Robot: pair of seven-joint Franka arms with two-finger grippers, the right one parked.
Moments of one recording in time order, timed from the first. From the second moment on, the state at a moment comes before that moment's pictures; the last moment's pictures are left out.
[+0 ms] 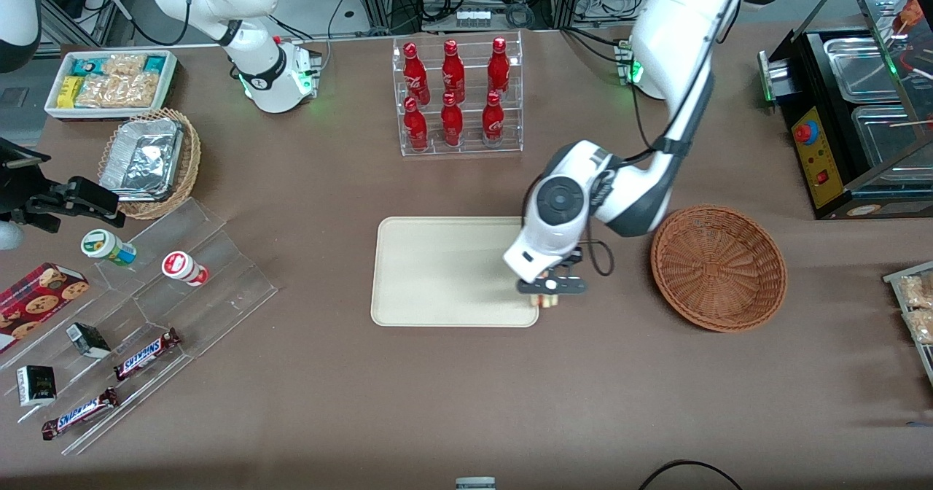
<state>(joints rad) -0.53 0.60 -0.12 -1.62 0.09 2.18 -0.62</state>
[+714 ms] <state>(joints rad) -0.57 0.72 -0.11 -1.59 0.09 2.34 -0.64</state>
